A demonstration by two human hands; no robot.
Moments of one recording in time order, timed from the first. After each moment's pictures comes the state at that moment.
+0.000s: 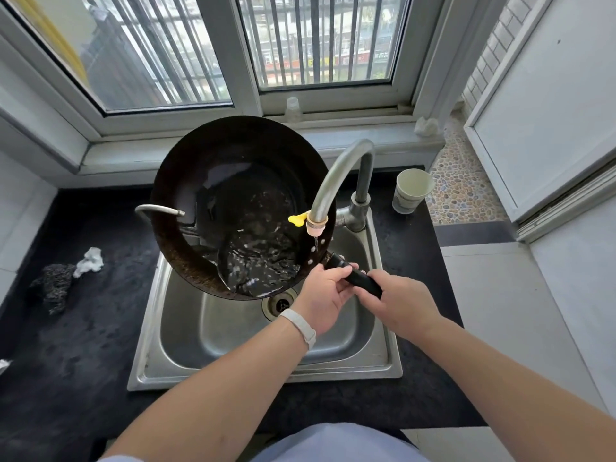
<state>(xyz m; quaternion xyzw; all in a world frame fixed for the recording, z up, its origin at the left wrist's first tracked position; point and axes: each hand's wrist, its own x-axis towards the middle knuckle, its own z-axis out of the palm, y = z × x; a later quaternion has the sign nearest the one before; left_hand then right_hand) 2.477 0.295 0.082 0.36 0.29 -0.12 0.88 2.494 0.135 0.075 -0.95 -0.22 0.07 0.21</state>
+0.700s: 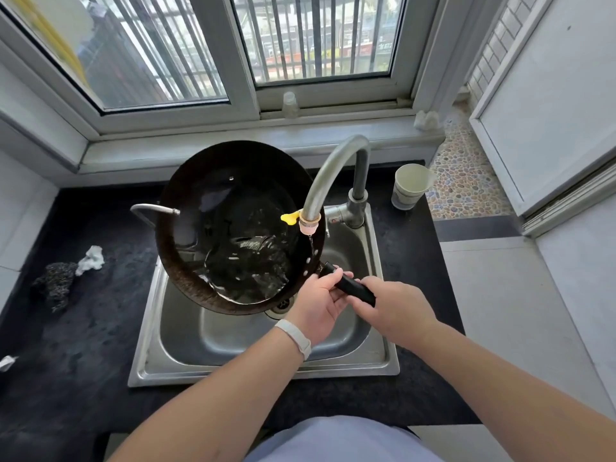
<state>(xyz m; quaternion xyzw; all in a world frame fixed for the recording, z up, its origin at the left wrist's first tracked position) 2.462 0.290 0.076 0.35 0.33 -0.12 0.87 2.485 0.131 0.075 -0.94 -0.24 0.11 0.20</state>
